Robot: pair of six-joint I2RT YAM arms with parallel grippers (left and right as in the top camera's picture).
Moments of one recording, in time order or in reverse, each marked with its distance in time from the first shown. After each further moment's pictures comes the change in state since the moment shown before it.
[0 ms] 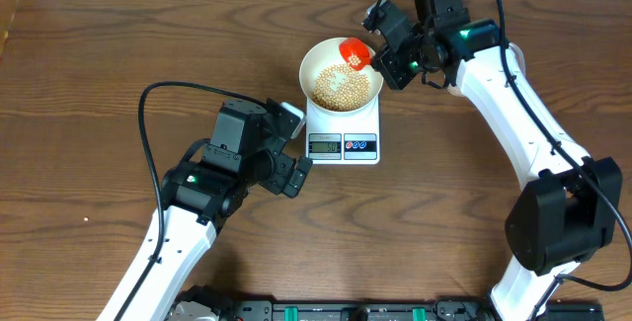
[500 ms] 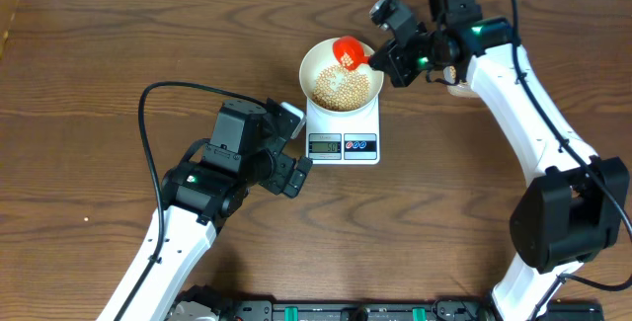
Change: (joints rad) left arm 0.000 0.000 0.000 0.000 0.000 0.000; right arm -0.048 0.000 0.000 0.004 -0.181 0.029
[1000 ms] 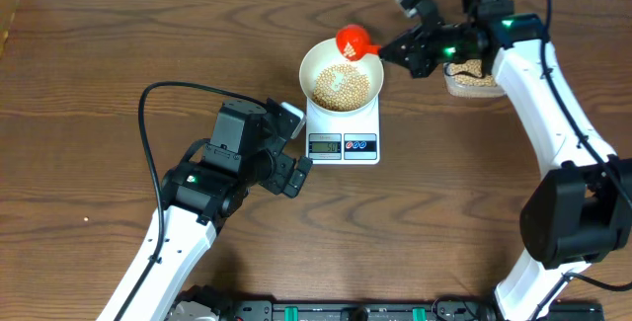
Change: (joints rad) left arm 0.000 0.000 0.000 0.000 0.000 0.000; right arm -0.111 0.000 0.000 0.017 -0.269 0.043
